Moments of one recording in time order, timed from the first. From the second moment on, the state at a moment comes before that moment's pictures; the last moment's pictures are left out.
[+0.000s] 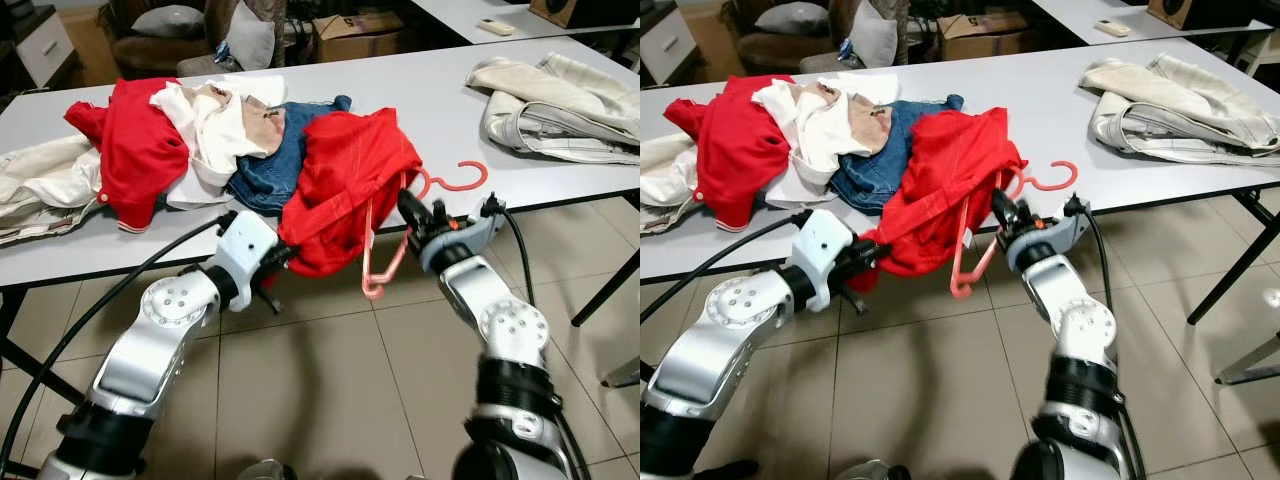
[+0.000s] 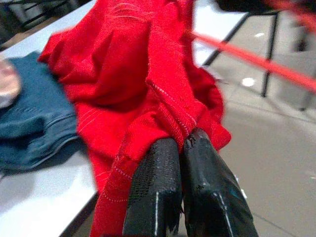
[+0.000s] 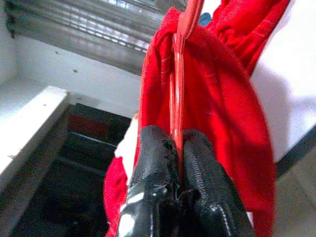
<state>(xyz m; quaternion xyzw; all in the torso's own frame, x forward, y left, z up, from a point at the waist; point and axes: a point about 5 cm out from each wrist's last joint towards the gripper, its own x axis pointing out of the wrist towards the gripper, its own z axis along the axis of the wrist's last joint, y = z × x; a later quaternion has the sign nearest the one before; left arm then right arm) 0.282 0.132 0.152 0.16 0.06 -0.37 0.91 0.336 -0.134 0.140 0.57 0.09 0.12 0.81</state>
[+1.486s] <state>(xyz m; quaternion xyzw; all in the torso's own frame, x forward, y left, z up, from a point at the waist) 0.273 0.053 0.172 0.10 0.02 -0.45 0.89 0.371 -0.121 0.149 0.60 0.04 0.05 0.80</state>
